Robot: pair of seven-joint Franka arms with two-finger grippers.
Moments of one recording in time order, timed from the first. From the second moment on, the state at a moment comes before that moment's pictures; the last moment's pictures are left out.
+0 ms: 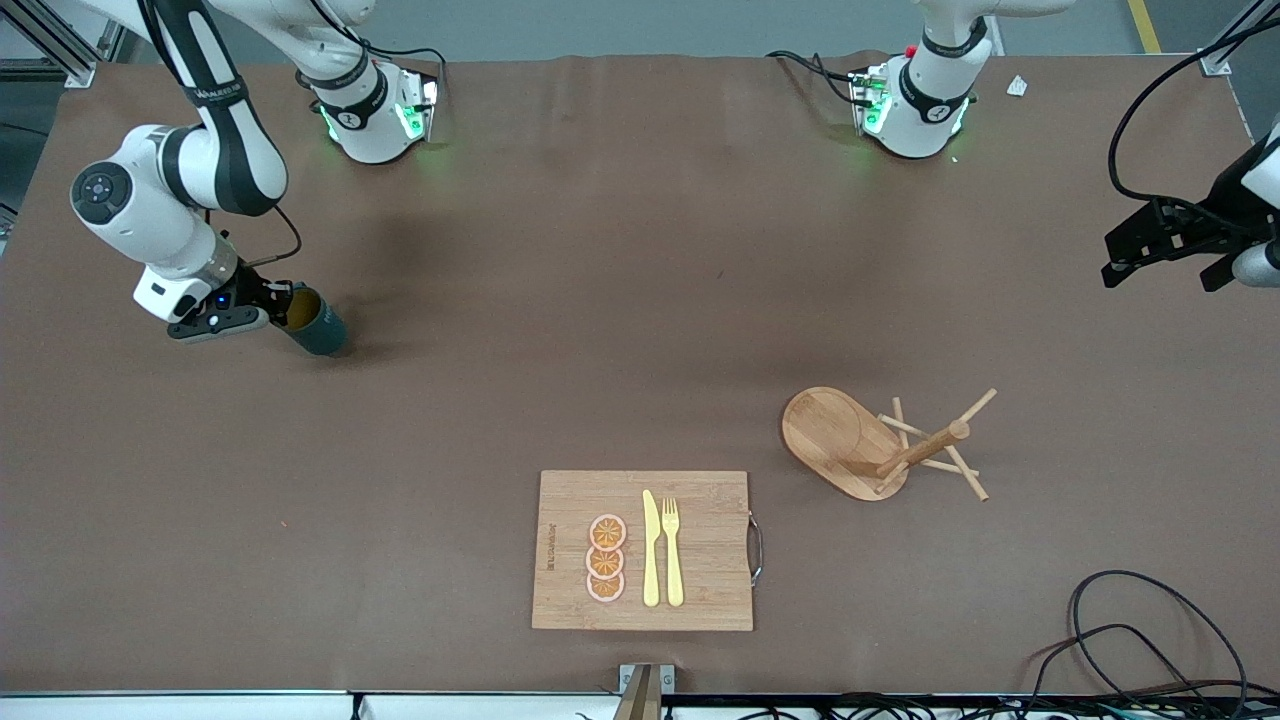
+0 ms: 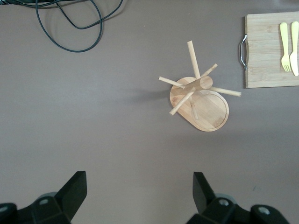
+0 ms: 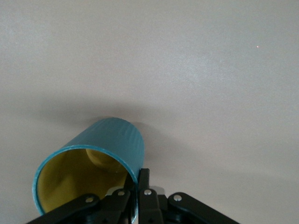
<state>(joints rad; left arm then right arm) -0.09 0.02 0.02 -1.49 0.00 1.61 0.00 -0.13 -0.01 -0.01 -2.57 -0.02 2.56 -0.37</state>
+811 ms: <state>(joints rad) -0.09 0.03 0.02 -1.47 0.00 1.61 0.00 -0.14 -0.03 -0.02 -2.53 0.04 2.46 -0.38</state>
